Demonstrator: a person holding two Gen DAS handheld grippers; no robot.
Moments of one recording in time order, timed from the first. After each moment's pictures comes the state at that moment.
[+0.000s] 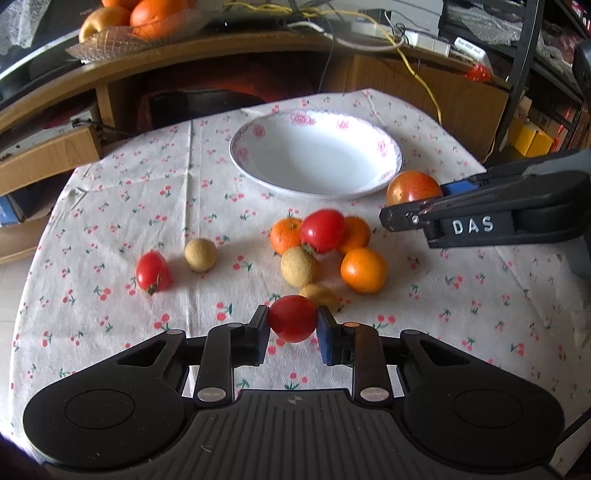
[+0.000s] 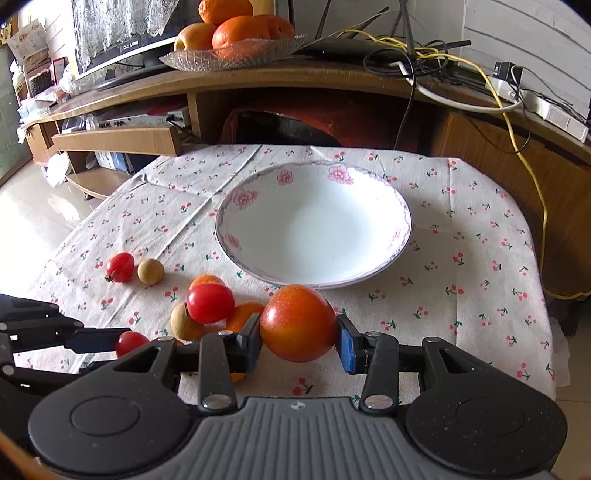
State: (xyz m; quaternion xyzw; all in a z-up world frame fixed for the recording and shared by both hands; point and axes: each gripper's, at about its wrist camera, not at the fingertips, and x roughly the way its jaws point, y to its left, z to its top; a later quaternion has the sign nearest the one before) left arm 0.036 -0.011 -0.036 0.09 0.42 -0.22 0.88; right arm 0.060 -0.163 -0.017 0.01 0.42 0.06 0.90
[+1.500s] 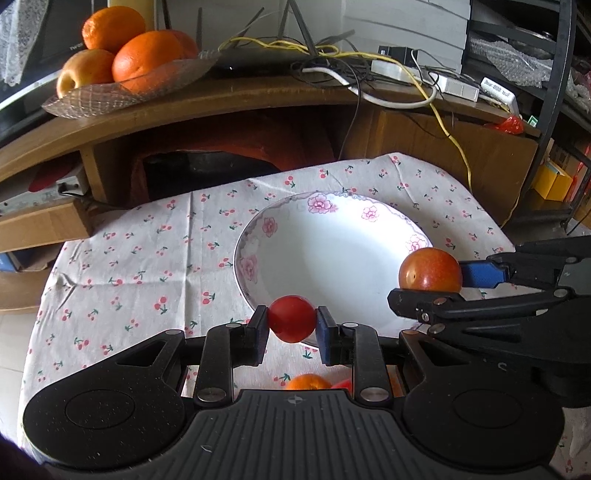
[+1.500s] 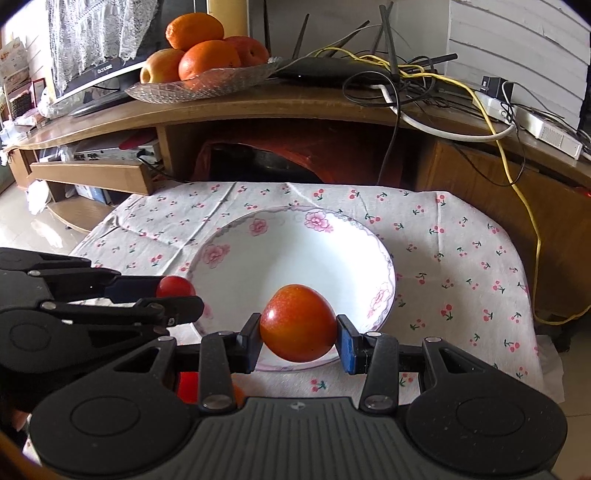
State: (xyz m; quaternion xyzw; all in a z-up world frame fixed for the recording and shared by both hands) left arm 0.124 -0.047 -0.015 0.08 0.38 -0.20 0.90; right arm 0.109 -0.172 -0.007 0.01 0.41 0.03 0.91
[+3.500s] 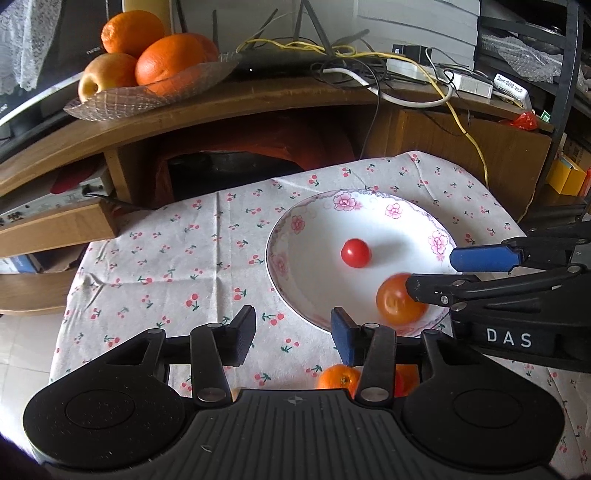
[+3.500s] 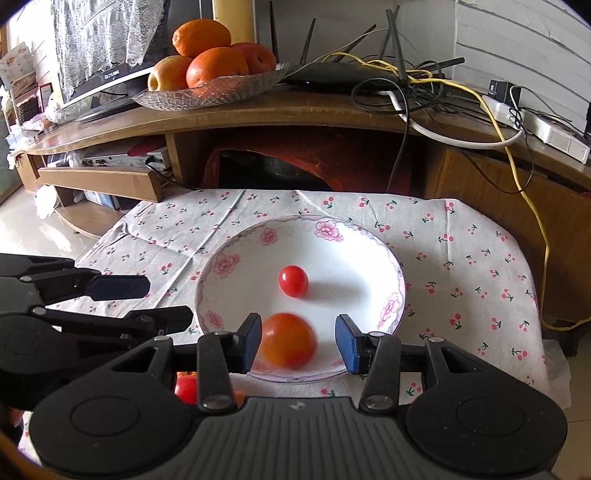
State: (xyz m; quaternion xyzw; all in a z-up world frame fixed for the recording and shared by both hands) left arm 0.117 -0.035 -0.008 0.09 0.38 -0.17 0.90; right arm 0.108 -0.167 -0.001 0.02 0.40 0.05 0.92
